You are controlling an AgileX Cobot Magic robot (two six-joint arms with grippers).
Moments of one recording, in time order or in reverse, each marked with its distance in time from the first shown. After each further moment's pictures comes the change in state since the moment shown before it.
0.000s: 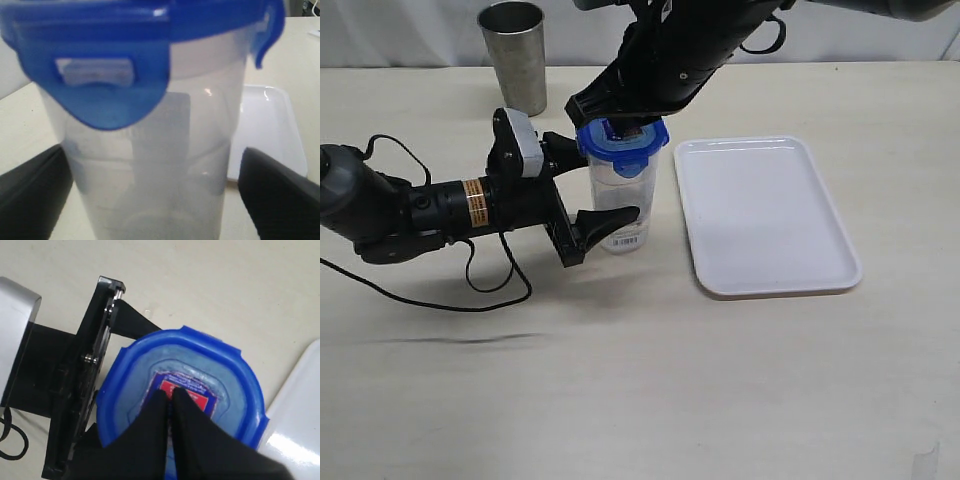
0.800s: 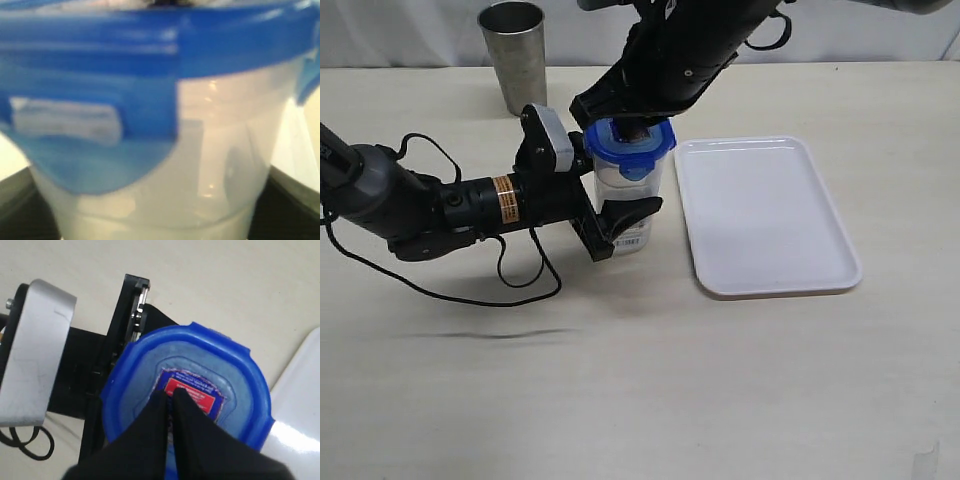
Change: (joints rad) left arm -0.081 0.018 -0.054 -0.092 0.056 -0.010; right arm -0.003 -0.006 -0.018 0.003 0.057 0.003
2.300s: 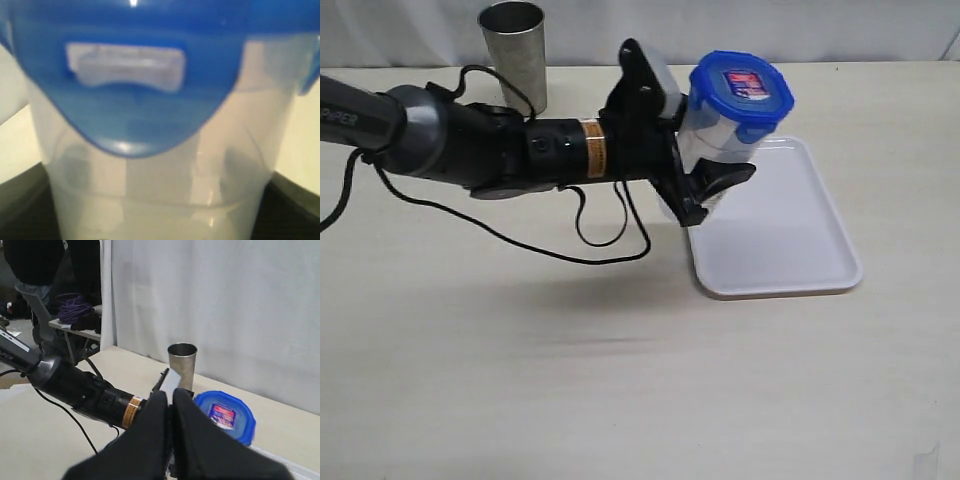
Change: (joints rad) left arm -0.215 -0.141 -0.212 0.059 0.334 -0.254; right arm 0.000 -1.340 0.843 0.000 -0.444 -0.022
